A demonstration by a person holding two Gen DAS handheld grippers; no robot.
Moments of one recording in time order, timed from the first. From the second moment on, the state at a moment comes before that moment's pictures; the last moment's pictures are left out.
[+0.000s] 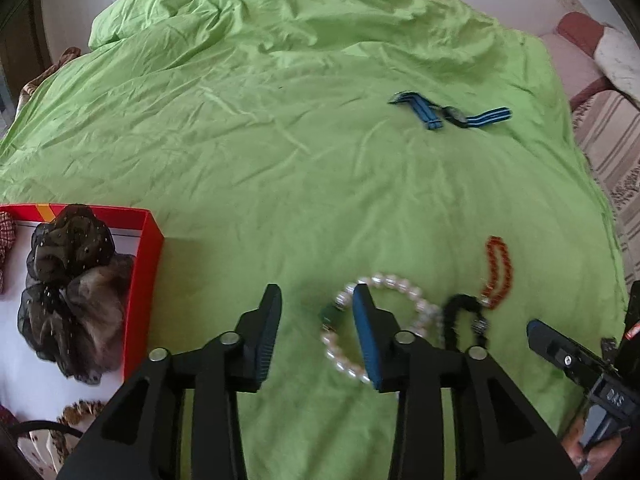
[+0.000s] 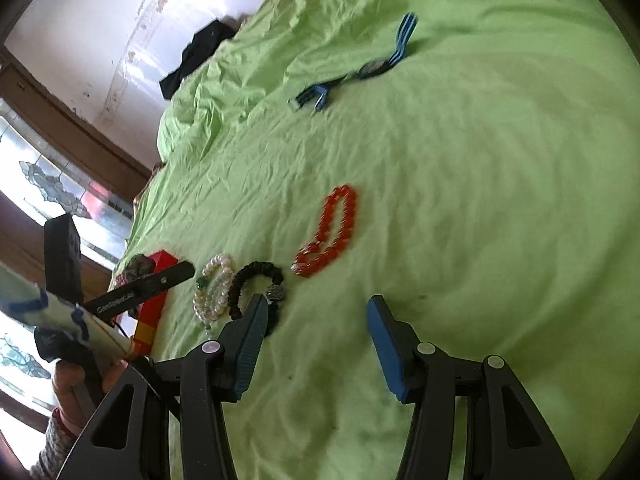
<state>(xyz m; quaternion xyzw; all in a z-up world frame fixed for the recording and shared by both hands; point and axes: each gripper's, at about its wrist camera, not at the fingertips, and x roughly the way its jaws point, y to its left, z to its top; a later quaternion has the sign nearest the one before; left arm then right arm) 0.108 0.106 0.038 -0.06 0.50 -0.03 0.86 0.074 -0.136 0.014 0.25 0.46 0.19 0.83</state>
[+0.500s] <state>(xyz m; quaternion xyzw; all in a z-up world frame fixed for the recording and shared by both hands) 0.115 0.092 0.026 -0.01 0.51 -0.06 0.86 0.093 -0.069 0.012 0.13 0.47 0.20 0.85</state>
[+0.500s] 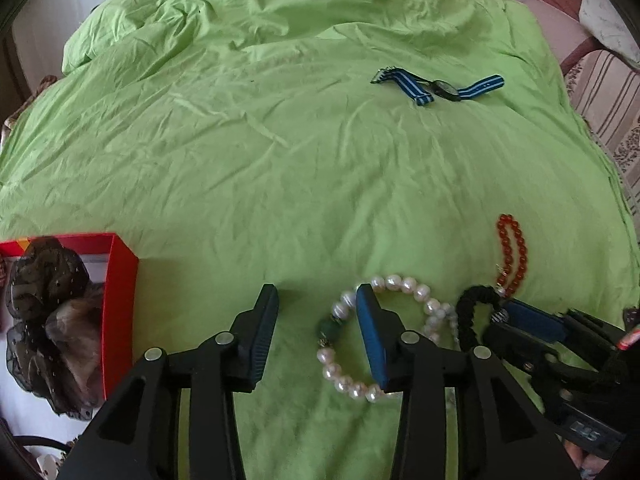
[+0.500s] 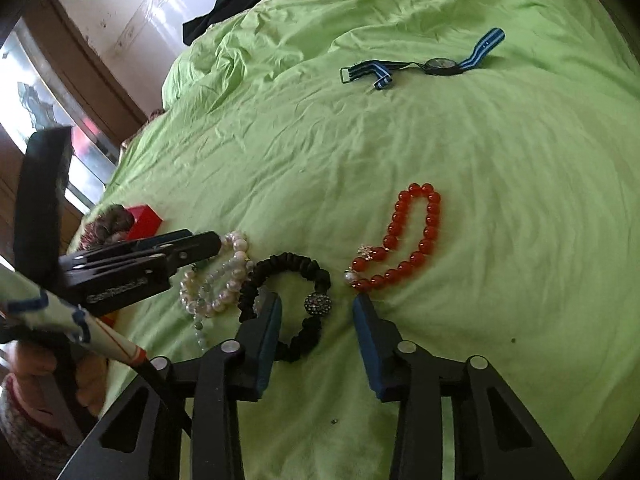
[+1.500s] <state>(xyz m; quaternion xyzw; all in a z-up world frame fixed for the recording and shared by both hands) 0.039 0.086 0.112 -0.02 0.43 -0.07 0.90 0.041 -0.095 0.062 0.16 0.42 0.19 0.87</state>
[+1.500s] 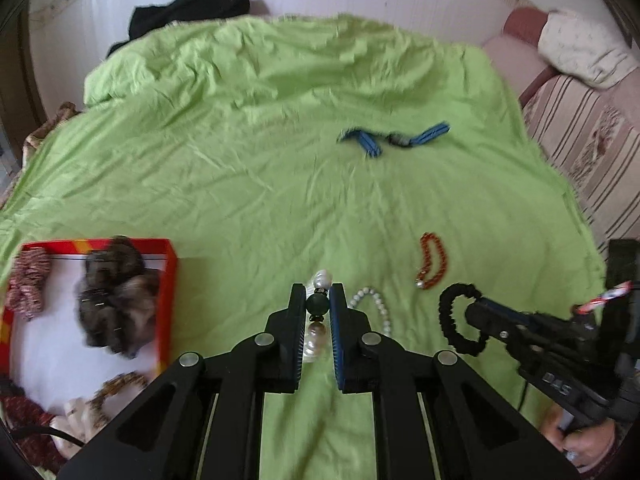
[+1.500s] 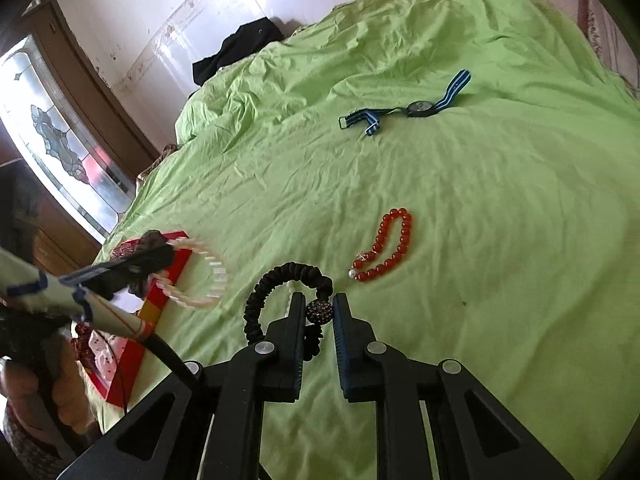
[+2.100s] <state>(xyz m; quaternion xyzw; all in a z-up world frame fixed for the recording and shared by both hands) -0.015 0.279 0.146 -0.08 0.44 0.05 0.89 0.020 0.057 0.114 0.09 0.42 0.29 0.85</state>
